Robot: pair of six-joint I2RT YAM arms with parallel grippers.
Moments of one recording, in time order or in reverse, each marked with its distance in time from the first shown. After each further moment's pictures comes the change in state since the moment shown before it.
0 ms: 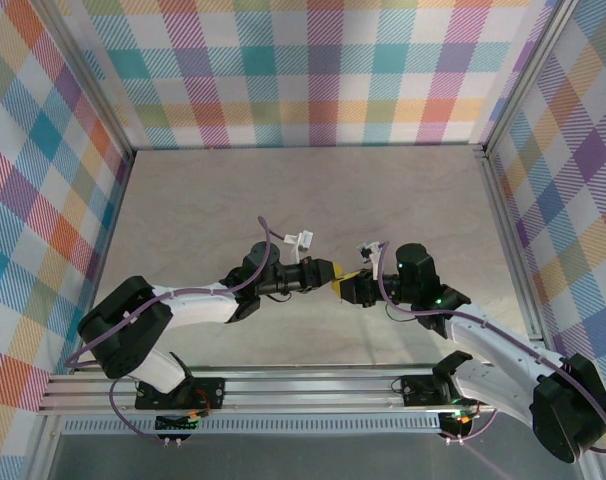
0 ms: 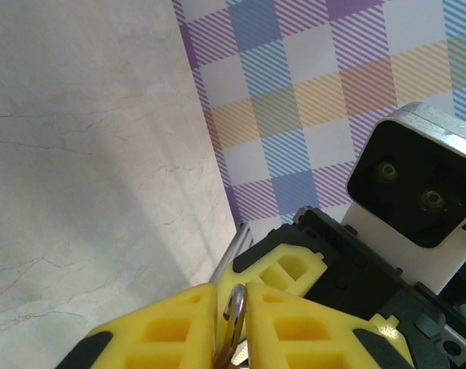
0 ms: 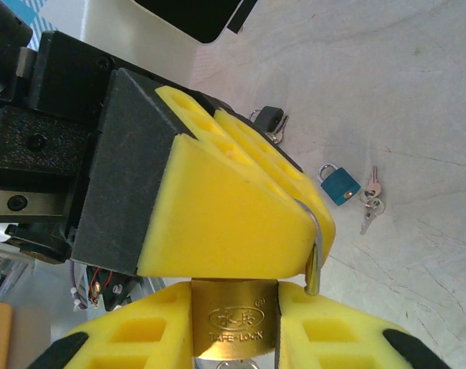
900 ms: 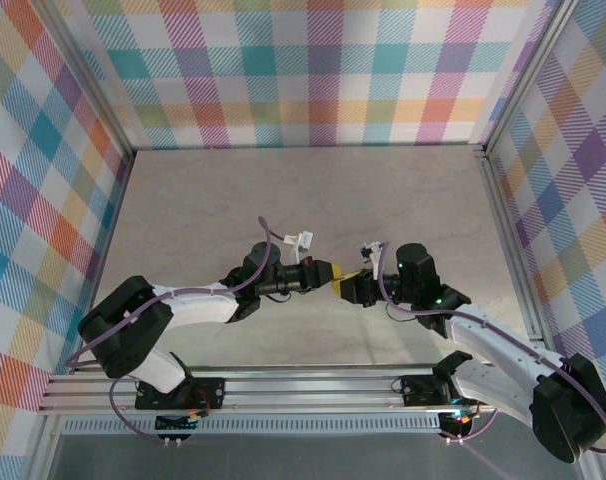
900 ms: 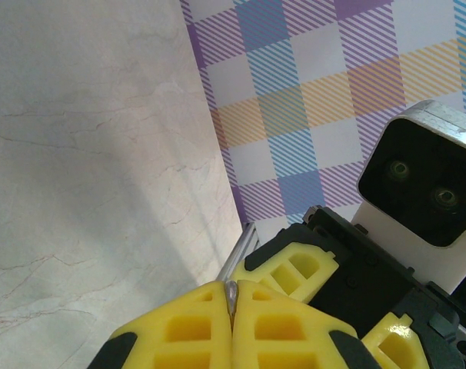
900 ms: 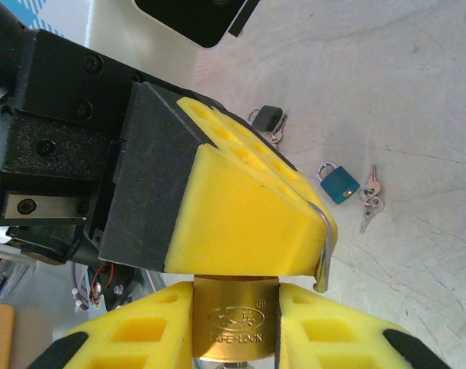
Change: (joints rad) left arm 0.000 0.002 0.000 -0.015 -0.008 0.009; right arm -0.001 0.000 0.000 -0.001 -0.002 0.007
